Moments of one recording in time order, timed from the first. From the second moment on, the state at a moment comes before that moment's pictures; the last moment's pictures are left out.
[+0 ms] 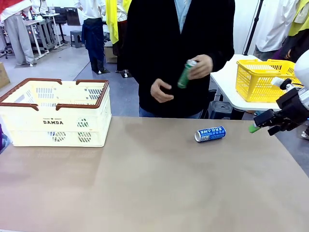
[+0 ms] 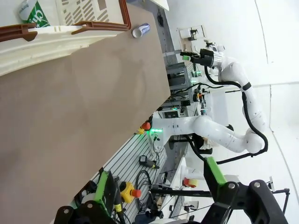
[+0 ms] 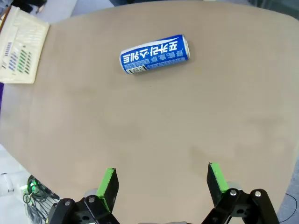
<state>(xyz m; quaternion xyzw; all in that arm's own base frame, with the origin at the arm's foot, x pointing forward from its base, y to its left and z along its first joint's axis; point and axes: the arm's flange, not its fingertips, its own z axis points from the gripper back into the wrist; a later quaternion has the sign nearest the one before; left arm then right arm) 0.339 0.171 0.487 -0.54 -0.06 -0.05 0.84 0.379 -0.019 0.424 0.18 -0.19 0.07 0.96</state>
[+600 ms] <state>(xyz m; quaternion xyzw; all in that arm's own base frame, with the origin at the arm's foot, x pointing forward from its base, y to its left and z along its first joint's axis) 0.339 0.171 0.487 -0.54 -0.06 -0.05 0.84 0.476 0.034 0.399 0.13 -0.17 0.13 0.97</state>
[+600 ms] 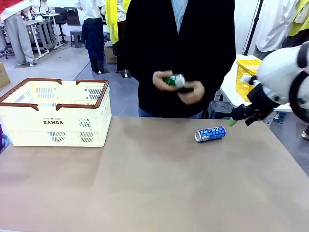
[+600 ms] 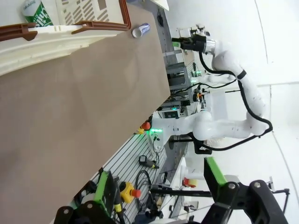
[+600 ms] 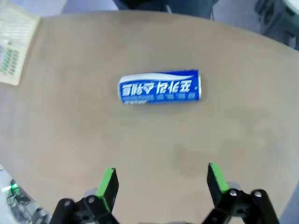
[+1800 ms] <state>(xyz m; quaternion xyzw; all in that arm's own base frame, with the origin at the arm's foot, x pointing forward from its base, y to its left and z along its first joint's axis) 0.339 0.172 0.487 -0.54 -0.06 -0.05 0.84 0.323 -0.218 0.413 0.43 -0.18 0.04 0.88</state>
